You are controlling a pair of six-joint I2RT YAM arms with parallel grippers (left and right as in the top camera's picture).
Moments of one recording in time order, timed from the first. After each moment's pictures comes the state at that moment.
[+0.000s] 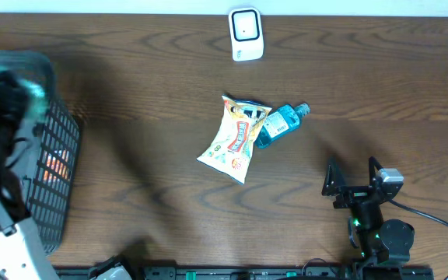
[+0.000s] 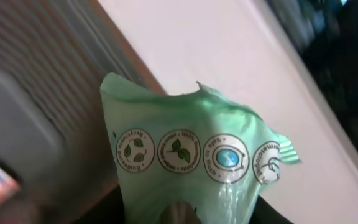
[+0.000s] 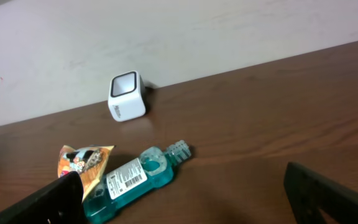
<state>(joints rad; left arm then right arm) 0.50 1.08 1.43 -0.80 0.30 -0.70 -0.03 0.02 0.01 -0.06 -0.16 0.27</state>
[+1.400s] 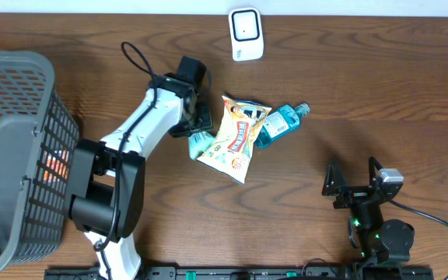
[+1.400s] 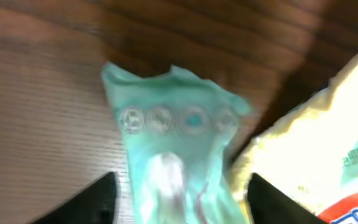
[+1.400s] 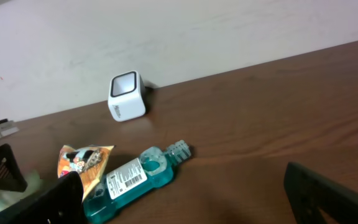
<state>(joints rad) -0.34 1.94 1.39 -0.82 0.10 -0.51 -0.03 0.02 0.01 -0.06 -0.16 0.27</state>
